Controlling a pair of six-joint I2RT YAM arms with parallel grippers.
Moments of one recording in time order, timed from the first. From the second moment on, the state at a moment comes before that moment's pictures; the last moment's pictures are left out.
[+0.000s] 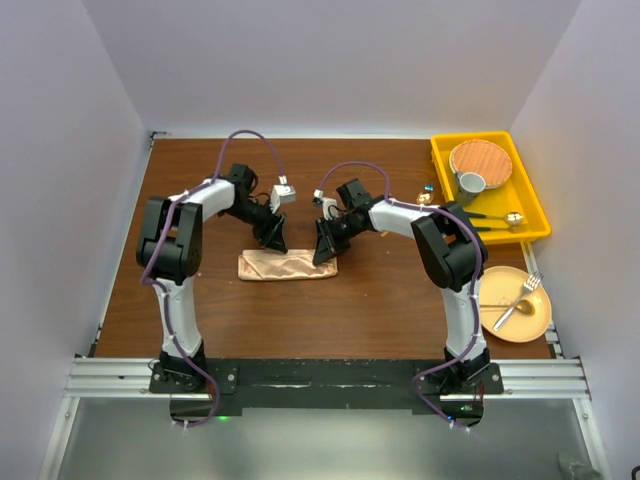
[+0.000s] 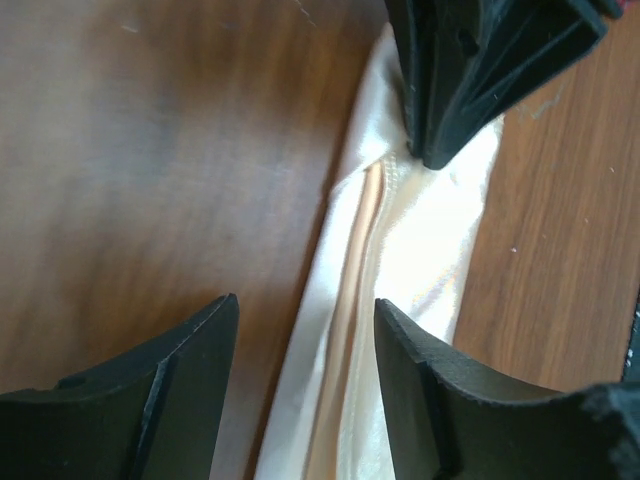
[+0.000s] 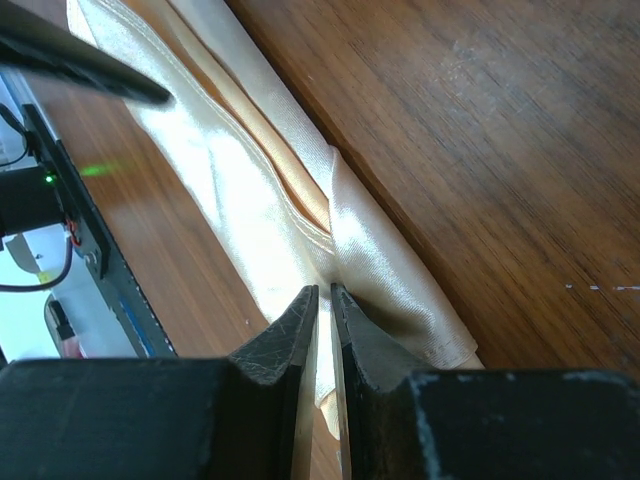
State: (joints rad) left arm -0.18 2.05 1.41 -0.76 0.89 0.78; right arm 0.54 2.12 1.38 -0.37 -0.73 0.21
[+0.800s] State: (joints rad) left arm -0.26 2.14 1.45 -0.84 0.94 0.87; right arm 0.54 2.12 1.38 -0.37 -0.73 0.19
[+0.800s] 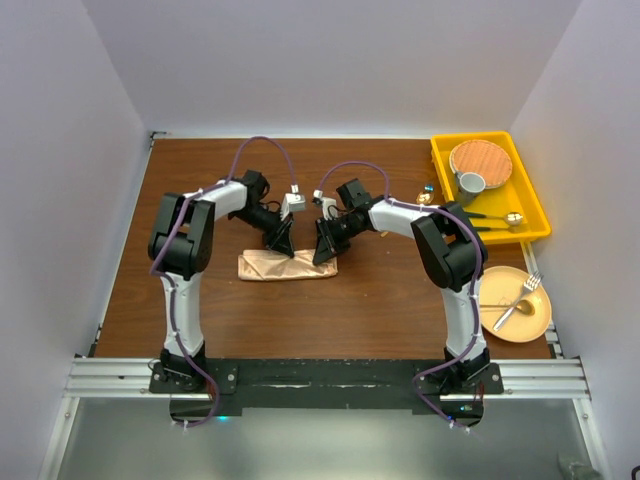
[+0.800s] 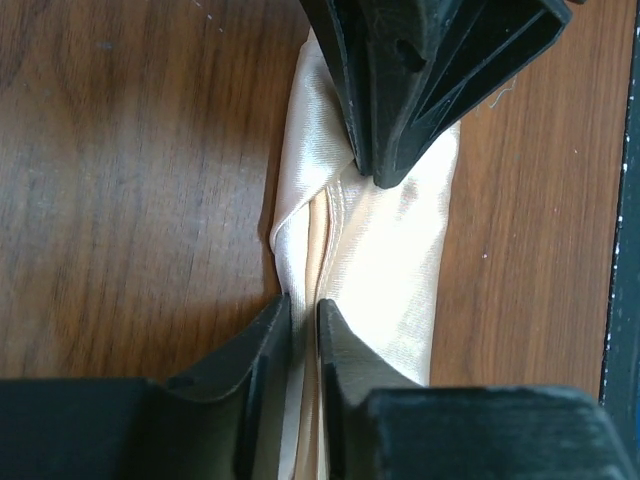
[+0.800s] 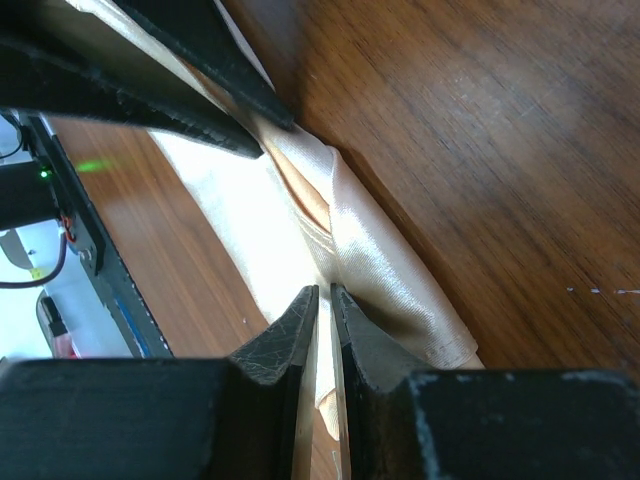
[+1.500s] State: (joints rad) left arm -0.27 1.95 1.36 -0.69 0.87 0.85; right arm 0.48 2.00 1.52 -0.47 -0.78 0.11
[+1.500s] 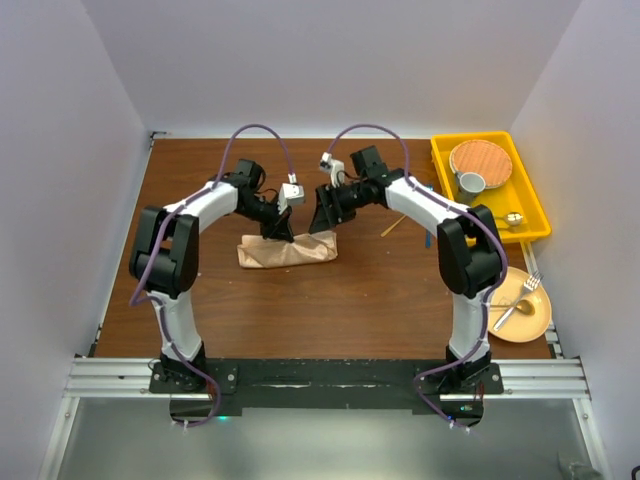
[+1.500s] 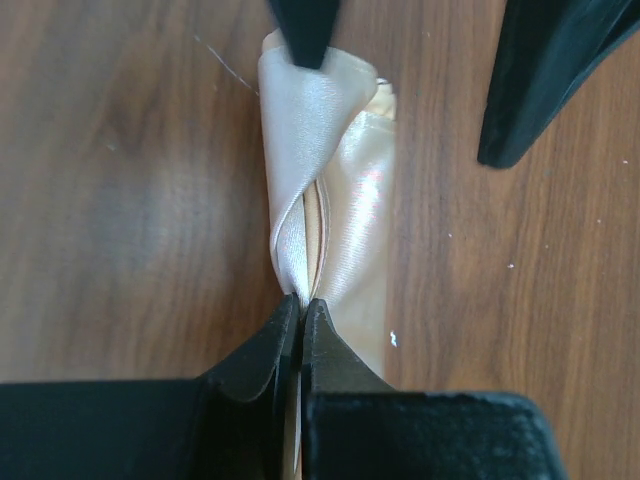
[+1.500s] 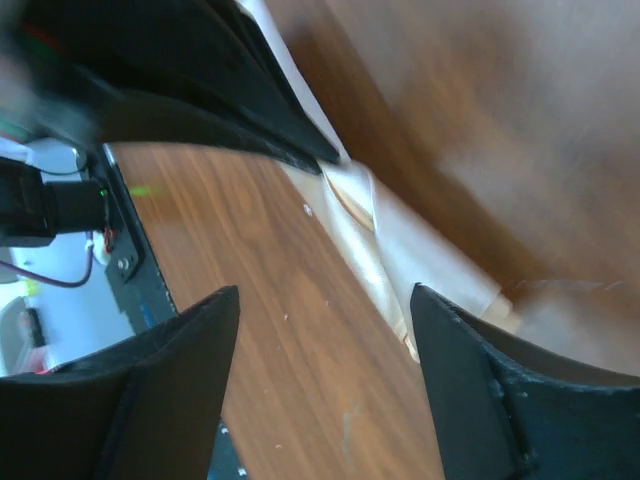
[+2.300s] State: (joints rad) left arm -0.30 1.83 1.25 -0.61 0.85 1.01; right arm 0.50 2.17 1.73 -0.52 -0.84 -0.17
